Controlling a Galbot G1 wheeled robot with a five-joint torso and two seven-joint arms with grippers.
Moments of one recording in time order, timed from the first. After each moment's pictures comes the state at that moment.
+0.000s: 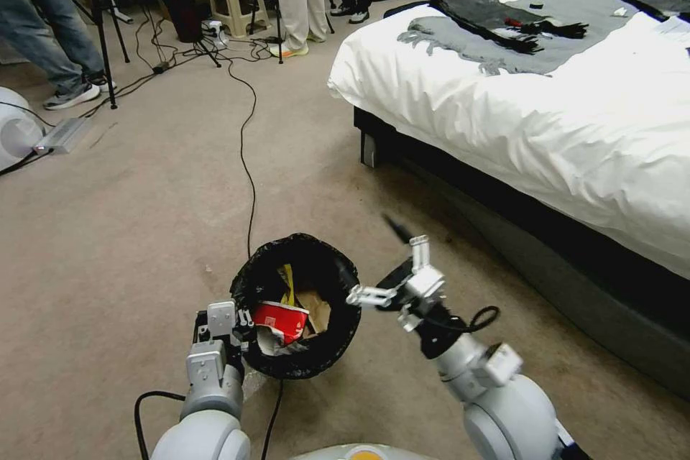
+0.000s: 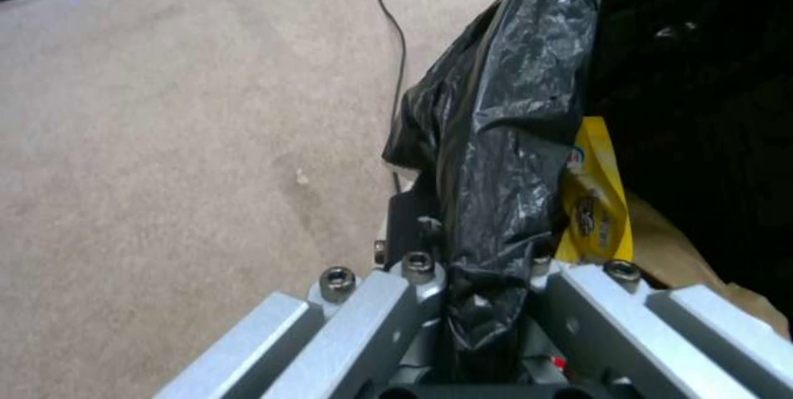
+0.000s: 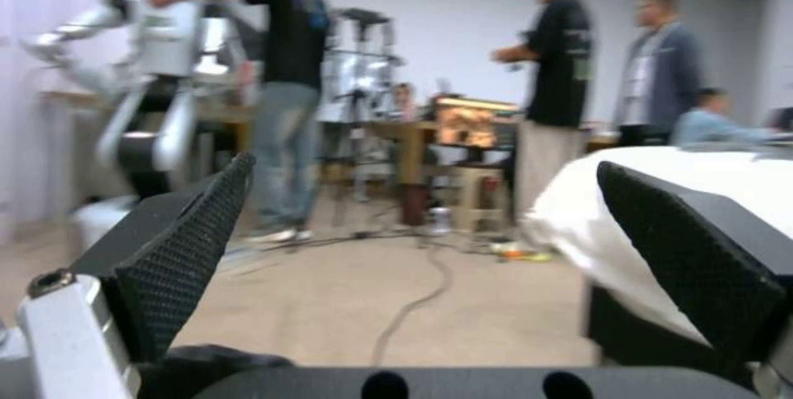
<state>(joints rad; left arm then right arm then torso) 1.74 -1.50 -0.46 -2.28 -0.08 0.44 -0.31 -1.54 1.26 0.24 2.22 0.13 0.29 -0.14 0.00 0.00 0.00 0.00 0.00</state>
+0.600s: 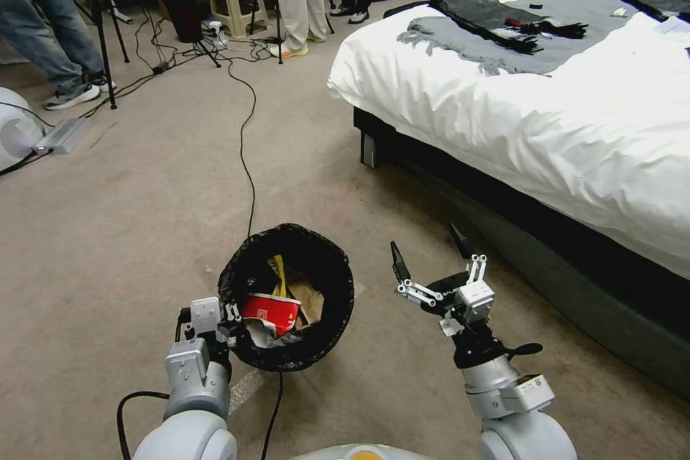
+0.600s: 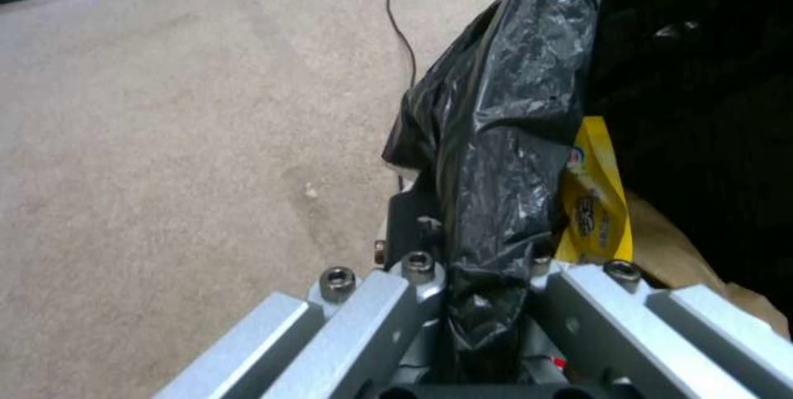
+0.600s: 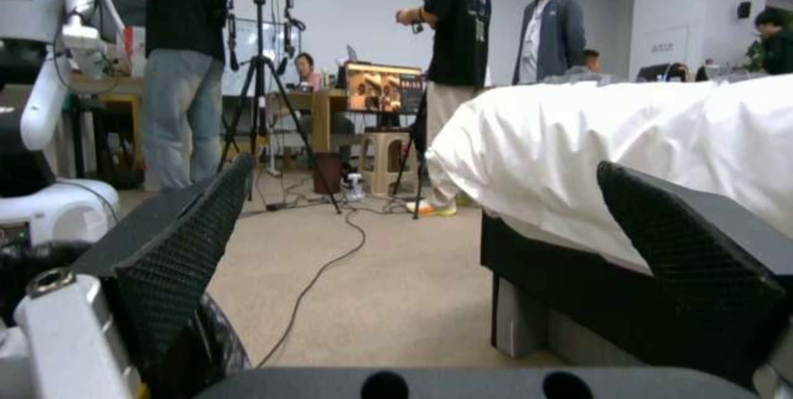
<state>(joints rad) 1.75 -1.50 -0.49 -2.33 -0.13 0.43 -0.32 -1.65 1.35 0.33 2.13 0.08 0.39 -0.07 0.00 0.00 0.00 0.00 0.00</state>
